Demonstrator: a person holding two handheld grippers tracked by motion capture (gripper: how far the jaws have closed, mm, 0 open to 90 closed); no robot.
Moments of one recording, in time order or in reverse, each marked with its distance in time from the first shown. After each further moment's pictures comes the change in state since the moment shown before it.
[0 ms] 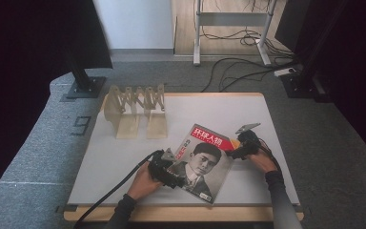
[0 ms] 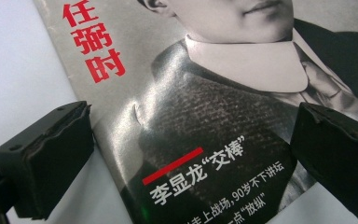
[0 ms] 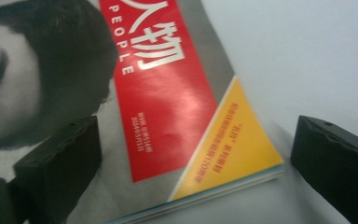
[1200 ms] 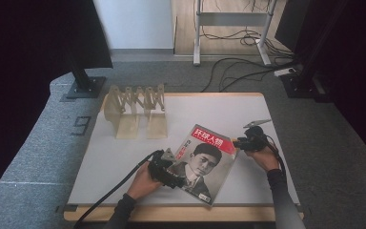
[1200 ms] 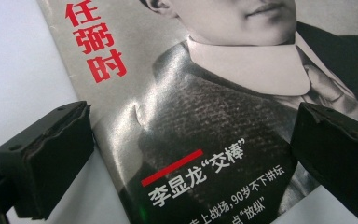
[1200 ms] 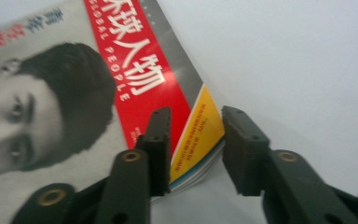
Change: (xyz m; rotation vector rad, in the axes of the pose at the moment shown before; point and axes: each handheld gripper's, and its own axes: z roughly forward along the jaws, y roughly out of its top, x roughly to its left) left arm 0.000 0.000 0.000 -0.002 0.000 0.001; right arm 0.002 0.007 -0.033 -0.028 -0.063 0.120
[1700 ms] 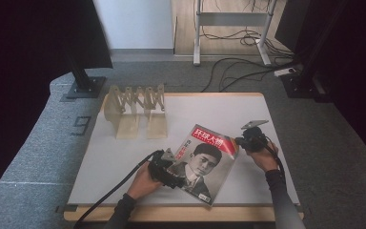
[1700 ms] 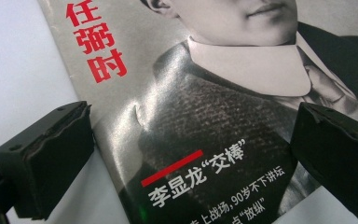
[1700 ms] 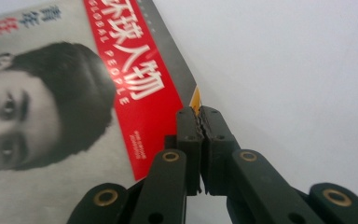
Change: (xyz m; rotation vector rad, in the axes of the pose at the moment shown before) left arm 0.000 0.000 0.000 0.001 0.000 0.000; right arm 0.015 0.007 -0.011 -0.025 -0.061 -0.075
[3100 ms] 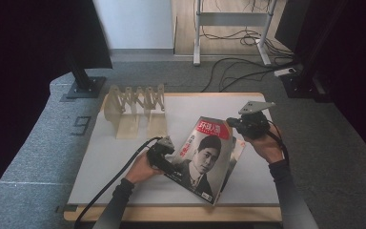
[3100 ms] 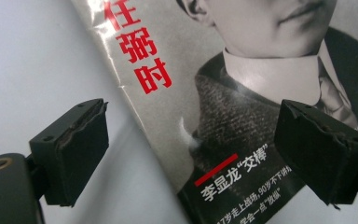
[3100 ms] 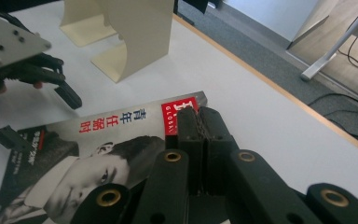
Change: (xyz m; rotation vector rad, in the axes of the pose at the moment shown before) left arm 0.037 0.027 -0.012 -0.013 -0.139 0.016; right arm 0.050 0.082 -0.097 -0.228 0.036 -0.186
